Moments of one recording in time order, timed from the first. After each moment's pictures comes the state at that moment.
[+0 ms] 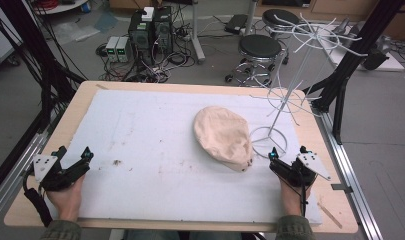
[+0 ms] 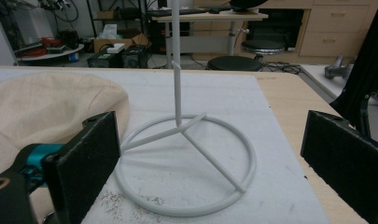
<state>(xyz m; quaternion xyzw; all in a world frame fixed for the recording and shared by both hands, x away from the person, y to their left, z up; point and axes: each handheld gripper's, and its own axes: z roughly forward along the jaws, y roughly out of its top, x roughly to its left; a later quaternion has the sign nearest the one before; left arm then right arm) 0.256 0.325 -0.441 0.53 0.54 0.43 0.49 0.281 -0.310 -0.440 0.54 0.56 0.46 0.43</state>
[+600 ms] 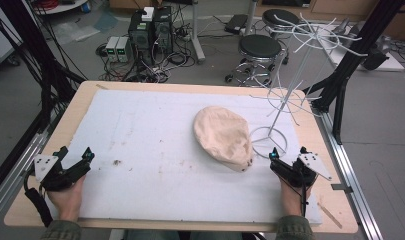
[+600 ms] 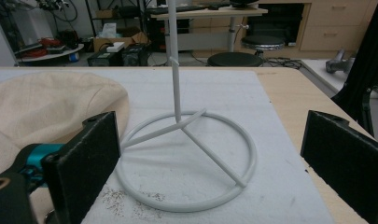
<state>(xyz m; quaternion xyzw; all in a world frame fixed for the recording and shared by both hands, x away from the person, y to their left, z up) 0.257 0.325 -0.442 0.54 0.54 0.42 0.49 0.280 -0.312 -0.441 0.55 0.56 0.46 0.42</state>
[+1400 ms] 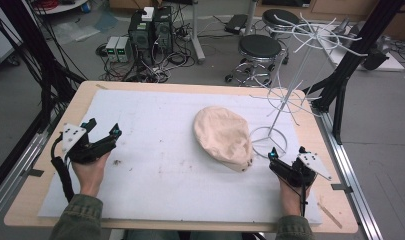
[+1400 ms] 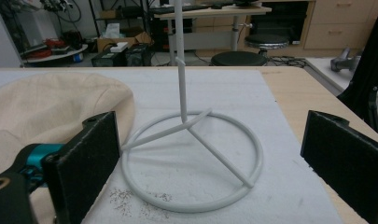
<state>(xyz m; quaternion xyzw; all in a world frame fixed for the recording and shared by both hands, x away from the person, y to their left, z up) 0.308 0.255 -0.381 0.58 0.46 0.40 0.54 0.280 -0.311 -0.440 0.55 0.55 0.47 0.41</state>
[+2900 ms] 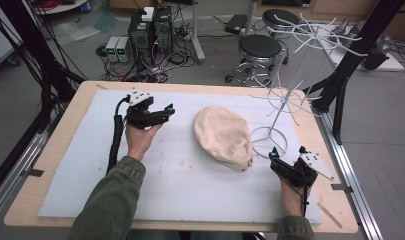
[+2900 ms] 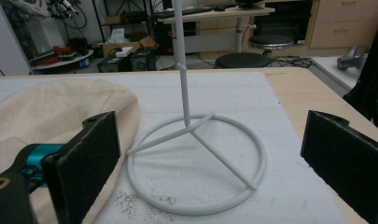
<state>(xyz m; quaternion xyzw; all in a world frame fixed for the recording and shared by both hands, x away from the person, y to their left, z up) 0.408 0.132 -0.356 0.68 0.44 0.27 0.52 0.279 -0.313 -0.438 0.55 0.55 0.48 0.40</state>
